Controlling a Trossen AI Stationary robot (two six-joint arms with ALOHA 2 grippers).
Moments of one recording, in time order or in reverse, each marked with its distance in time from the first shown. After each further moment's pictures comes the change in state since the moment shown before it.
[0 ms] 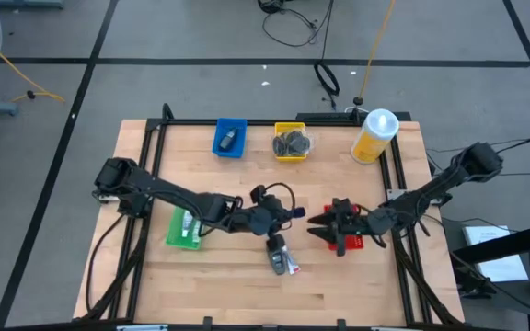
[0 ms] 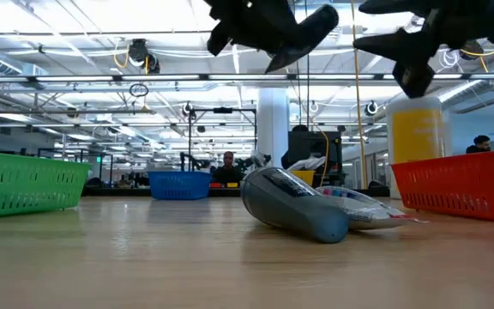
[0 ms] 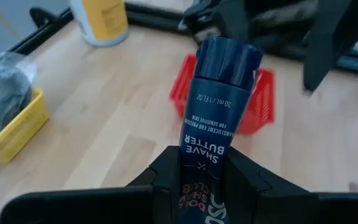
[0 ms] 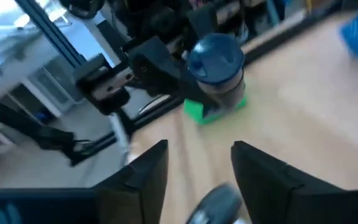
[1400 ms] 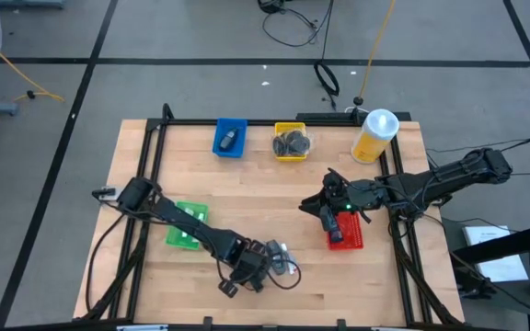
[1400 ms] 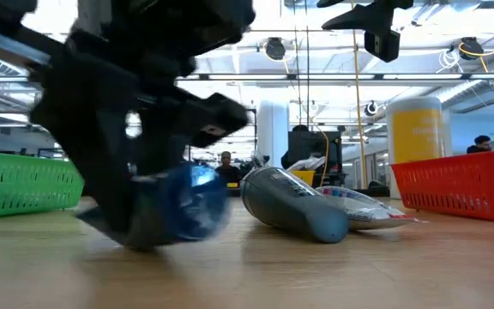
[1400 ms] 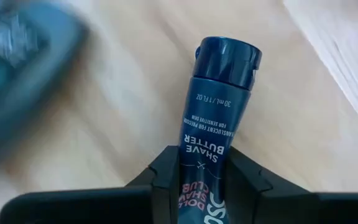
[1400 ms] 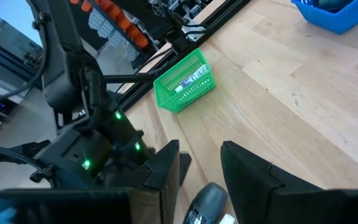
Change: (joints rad) left arm -0.166 0.251 -0.001 -0.325 0.629 0.547; right arm -0.261 -0.068 0.442 -0.796 -0.265 0.184
